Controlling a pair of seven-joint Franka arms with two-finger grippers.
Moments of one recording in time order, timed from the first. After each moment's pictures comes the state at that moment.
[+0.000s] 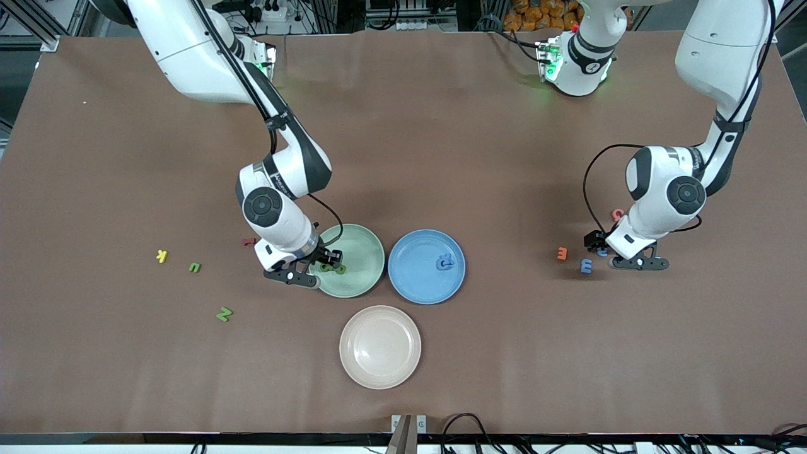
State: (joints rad) left arm -0.01 0.45 -0.02 -2.18 0.07 2.65 -0.01; right arm 0.44 0.62 0.02 -1.75 0.08 2.44 0.61
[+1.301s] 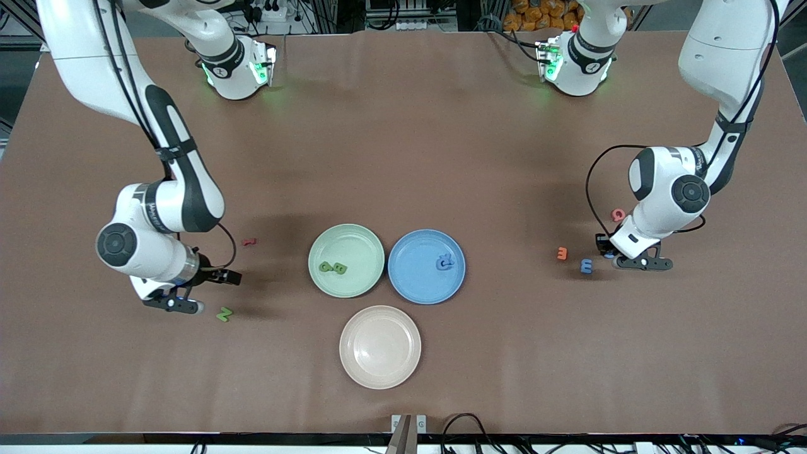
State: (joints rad) left arm 0.02 0.46 -0.02 -2.19 0.07 2.69 0.02; right arm 0.12 0.57 -0.05 -1.76 0.07 2.28 0.22
